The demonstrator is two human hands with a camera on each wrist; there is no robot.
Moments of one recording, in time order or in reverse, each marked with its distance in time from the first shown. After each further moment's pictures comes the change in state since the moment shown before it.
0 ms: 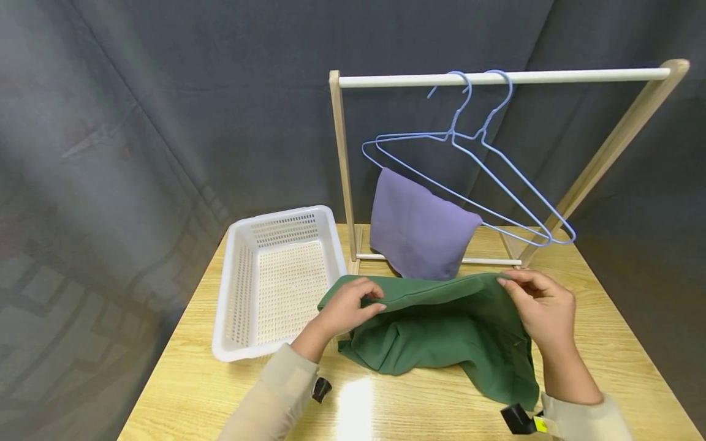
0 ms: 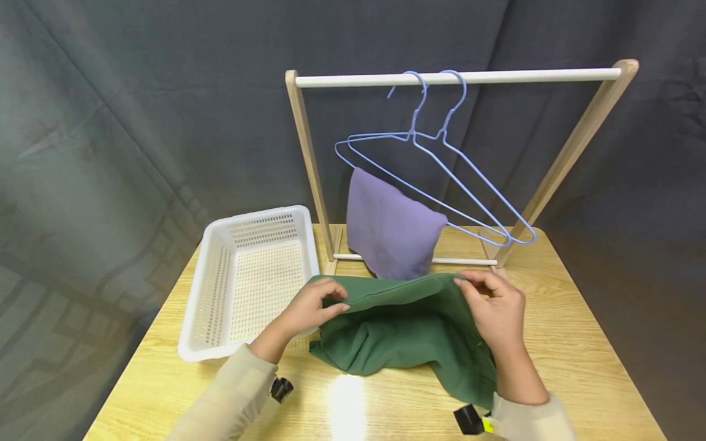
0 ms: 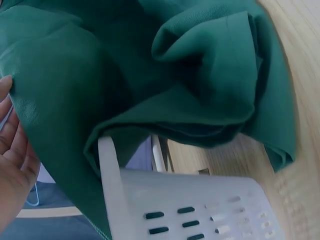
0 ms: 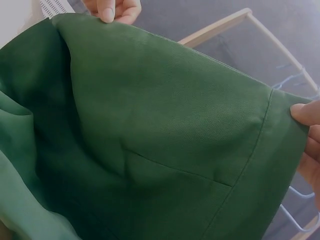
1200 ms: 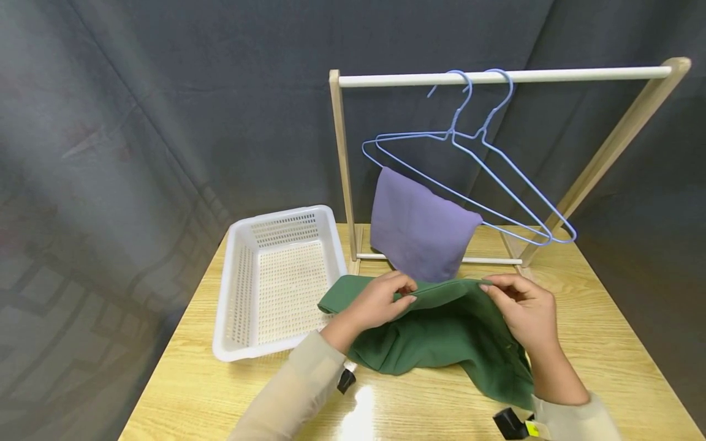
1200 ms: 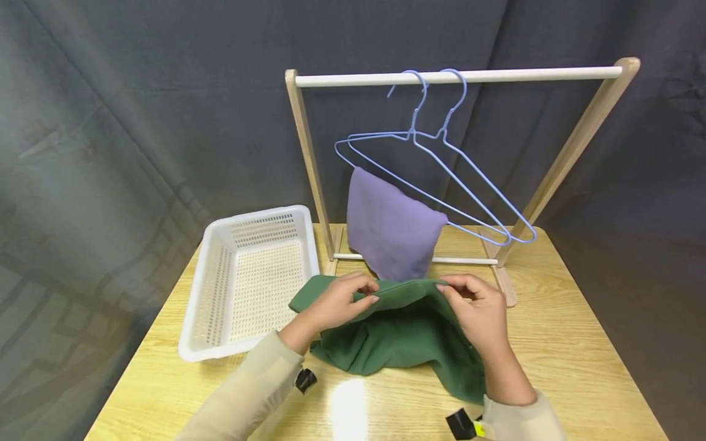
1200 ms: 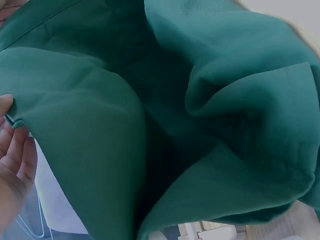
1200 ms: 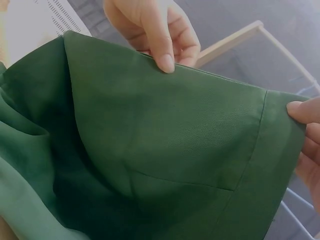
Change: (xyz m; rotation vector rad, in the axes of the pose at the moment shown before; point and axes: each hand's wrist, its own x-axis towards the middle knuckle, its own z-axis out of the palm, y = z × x) left_hand 0.037 0.029 0.018 0.038 -0.011 0.121; right_hand -0.023 0.061 -0.001 -0.025 -0.135 0.098
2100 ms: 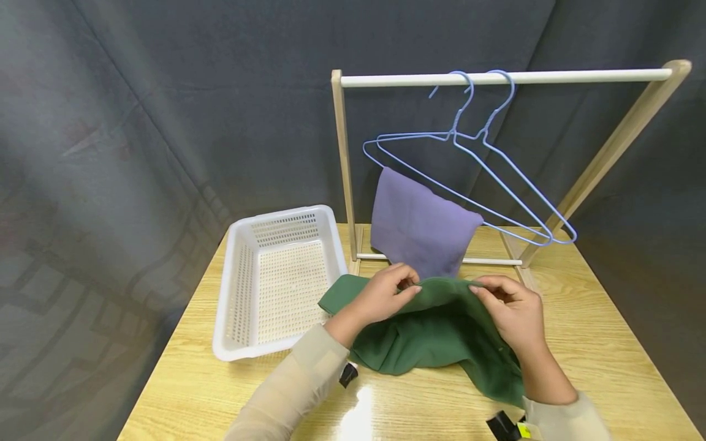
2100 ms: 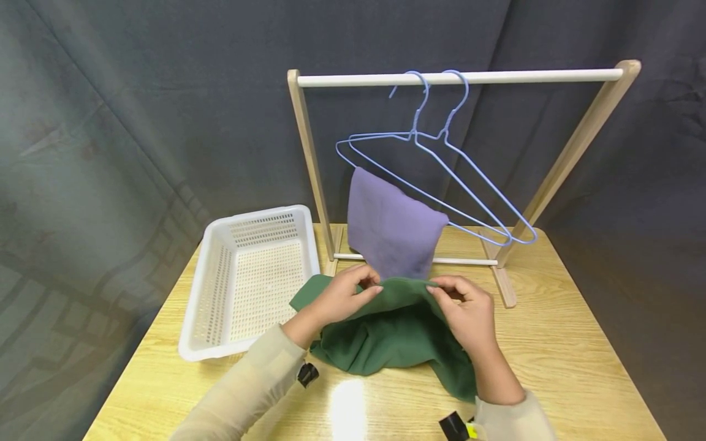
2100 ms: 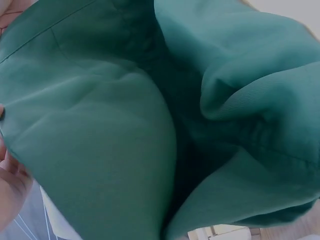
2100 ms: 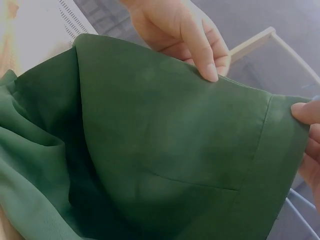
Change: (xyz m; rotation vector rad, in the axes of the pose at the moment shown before) left_hand 0.010 0.003 -0.003 -0.097 0.049 -0.004; right_hand -0.002 -0.014 0.018 0.284 -0.047 -0.046
